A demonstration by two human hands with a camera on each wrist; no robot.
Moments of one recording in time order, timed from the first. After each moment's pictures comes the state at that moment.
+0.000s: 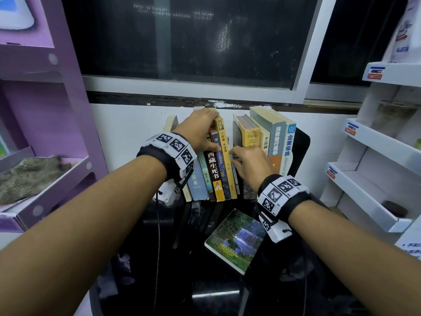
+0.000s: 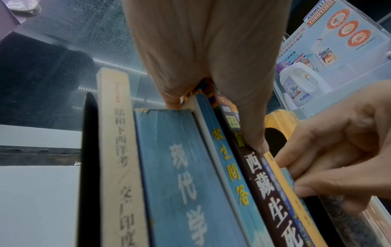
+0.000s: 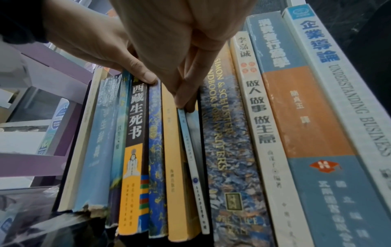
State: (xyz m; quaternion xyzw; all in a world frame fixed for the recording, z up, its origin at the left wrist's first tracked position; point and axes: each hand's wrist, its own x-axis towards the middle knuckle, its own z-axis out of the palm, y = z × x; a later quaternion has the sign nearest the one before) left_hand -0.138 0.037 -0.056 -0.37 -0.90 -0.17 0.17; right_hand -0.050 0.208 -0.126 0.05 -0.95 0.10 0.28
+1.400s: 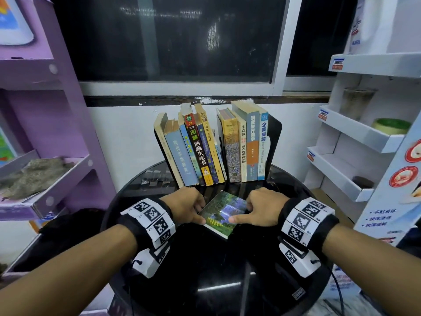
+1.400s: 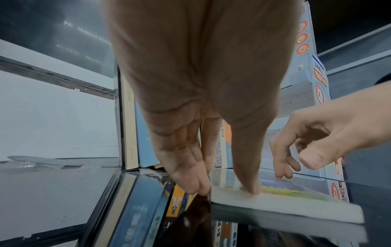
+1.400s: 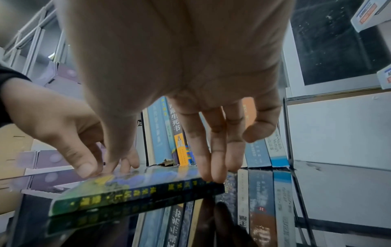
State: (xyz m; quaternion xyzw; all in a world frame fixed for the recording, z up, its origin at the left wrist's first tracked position) left_hand -0.005 0.001 -0.163 -0.35 -0.91 -0.14 -0.18; right_hand 0.090 0.218 -0.153 -0.03 -0.99 0.03 -0.12
